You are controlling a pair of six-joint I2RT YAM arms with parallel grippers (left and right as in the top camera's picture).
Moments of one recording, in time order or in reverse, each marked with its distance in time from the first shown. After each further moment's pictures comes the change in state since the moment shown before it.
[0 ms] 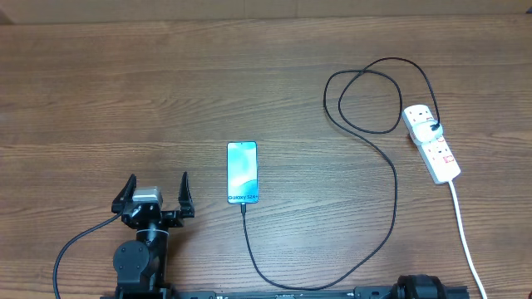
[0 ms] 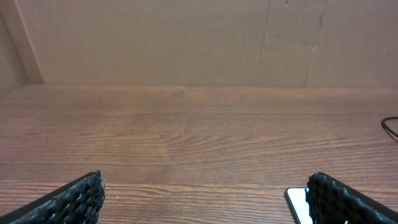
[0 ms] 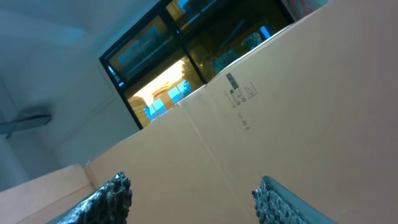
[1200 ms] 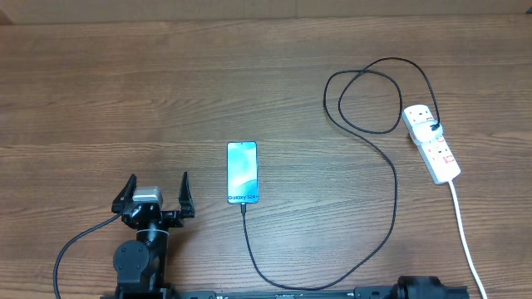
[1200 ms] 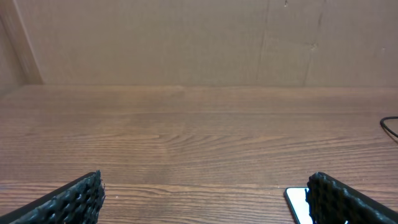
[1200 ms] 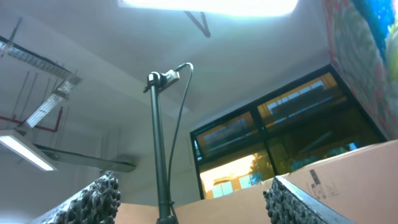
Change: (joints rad) left arm 0.000 0.000 0.000 0.000 0.003 0.000; right arm 0.008 -0.562 0.054 -0.024 -0.062 -0.004
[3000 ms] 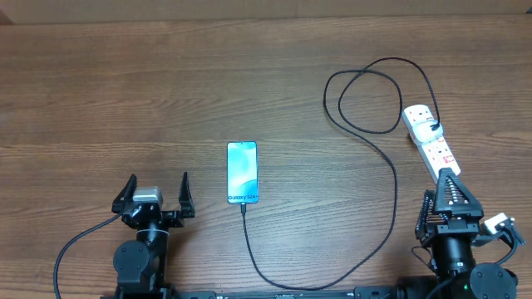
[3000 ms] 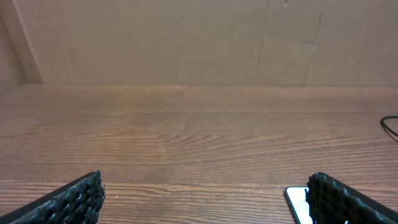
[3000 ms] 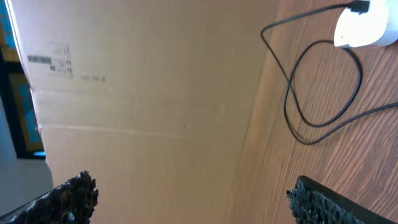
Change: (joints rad) left arm 0.000 0.000 -0.003 0.001 0.000 0.000; right arm 0.043 0.006 -1.179 0.090 0.246 0.776
